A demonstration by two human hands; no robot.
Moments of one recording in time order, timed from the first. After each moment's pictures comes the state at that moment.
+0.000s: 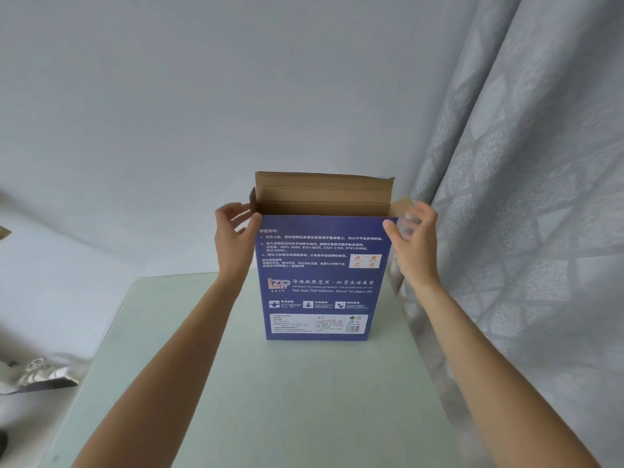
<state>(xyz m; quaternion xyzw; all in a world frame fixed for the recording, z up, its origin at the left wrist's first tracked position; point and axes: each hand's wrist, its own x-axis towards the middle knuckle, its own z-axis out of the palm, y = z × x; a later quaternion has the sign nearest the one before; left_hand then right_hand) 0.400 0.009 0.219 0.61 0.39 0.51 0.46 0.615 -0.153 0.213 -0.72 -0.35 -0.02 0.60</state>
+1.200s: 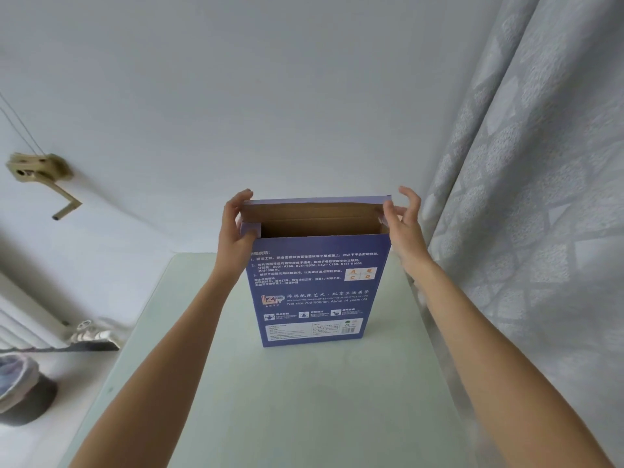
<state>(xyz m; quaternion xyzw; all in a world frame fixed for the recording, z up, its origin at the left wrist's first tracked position) 0.314 -0.025 0.216 0.69 0.27 0.48 0.46 0.559 -0.163 0.237 -0.68 -0.39 0.17 0.60</state>
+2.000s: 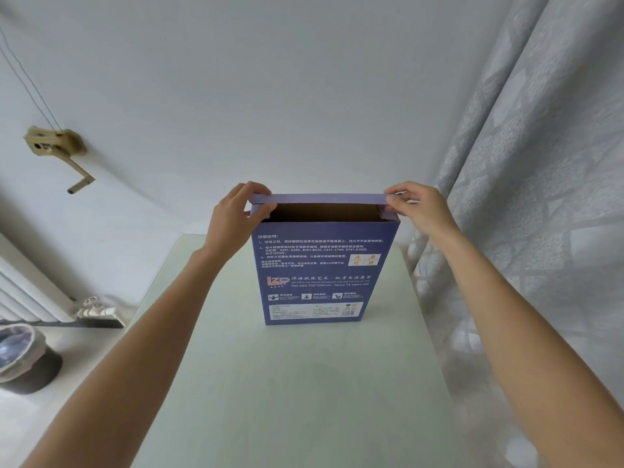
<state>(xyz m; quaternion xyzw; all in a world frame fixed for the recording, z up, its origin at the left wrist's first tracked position) 0.287 -0.036 0.236 0.82 0.33 0.42 0.21 0.575 -0.189 0.265 -0.73 -0.49 0.13 0.46</state>
